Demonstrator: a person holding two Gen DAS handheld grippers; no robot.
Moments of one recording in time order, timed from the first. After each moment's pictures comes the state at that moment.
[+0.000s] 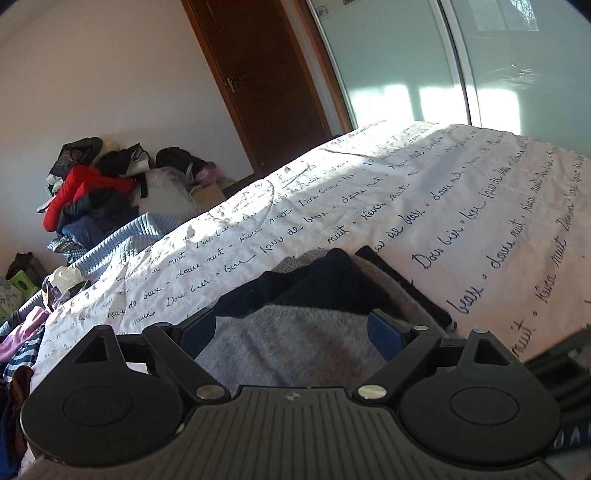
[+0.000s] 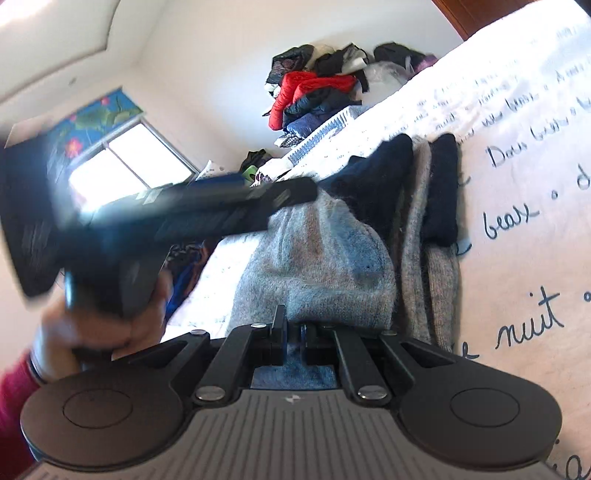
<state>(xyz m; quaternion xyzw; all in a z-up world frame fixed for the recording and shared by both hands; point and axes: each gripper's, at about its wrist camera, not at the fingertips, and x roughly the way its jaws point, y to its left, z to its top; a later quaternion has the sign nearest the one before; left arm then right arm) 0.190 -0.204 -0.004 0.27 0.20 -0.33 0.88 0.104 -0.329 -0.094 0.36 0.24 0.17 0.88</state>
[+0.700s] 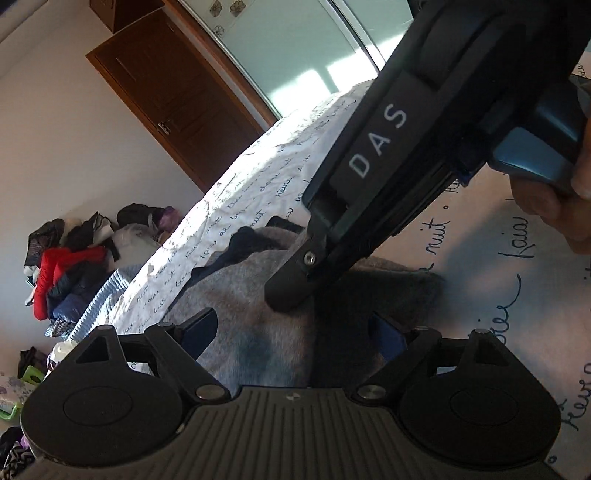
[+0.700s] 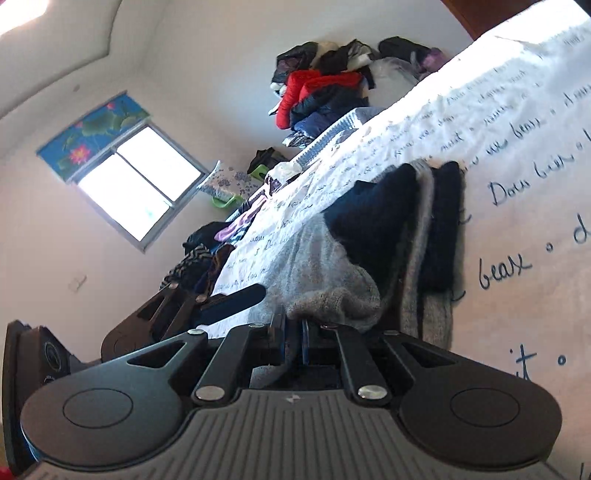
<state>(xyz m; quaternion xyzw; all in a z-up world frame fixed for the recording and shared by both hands) 0.113 -0.220 -0.068 0.41 0.12 -0.38 0.82 0.117 -0.349 -0.064 0.34 0.24 0.19 0.89</state>
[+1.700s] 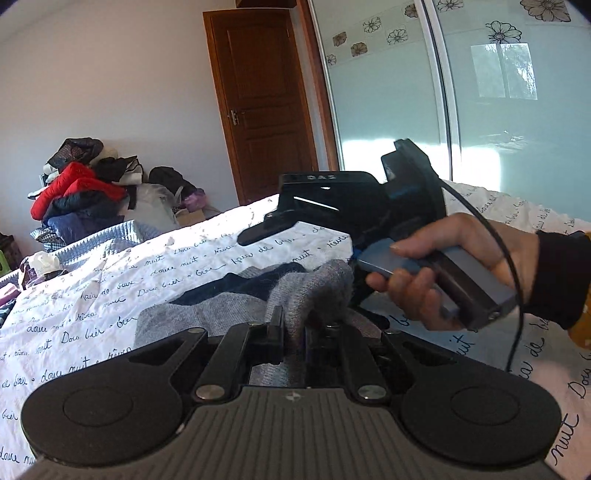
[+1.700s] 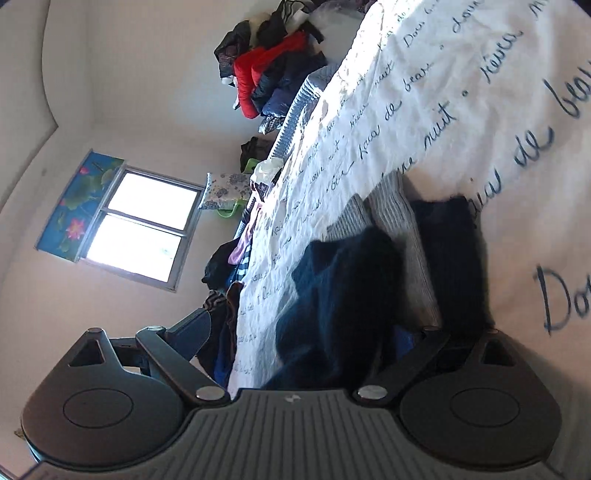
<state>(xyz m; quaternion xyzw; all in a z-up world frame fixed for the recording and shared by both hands) 0.159 -0.187 -0.035 0.17 0.16 -0.36 0.90 0.273 -0.422 -0.100 0.51 0.30 0.20 0.78</state>
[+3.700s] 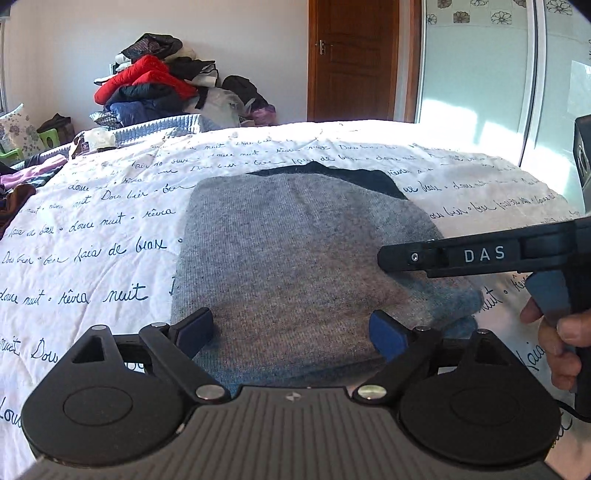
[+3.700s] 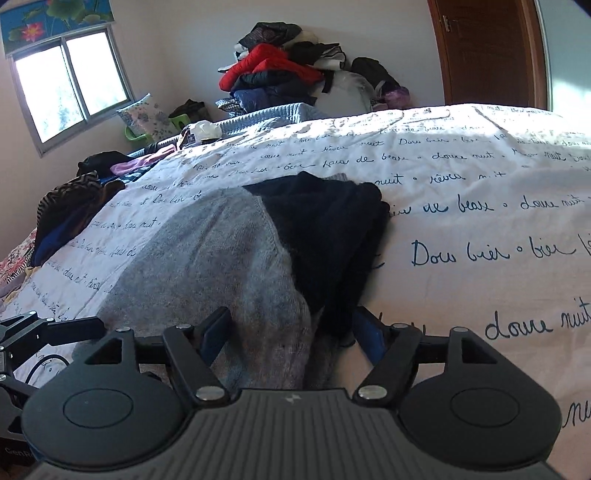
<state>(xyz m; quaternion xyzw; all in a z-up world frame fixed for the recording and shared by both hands) 0.144 -0.148 -0.056 0.10 0.30 -0.24 0.92 0.141 -0.341 -0.067 0.13 0.31 0.04 0.94</state>
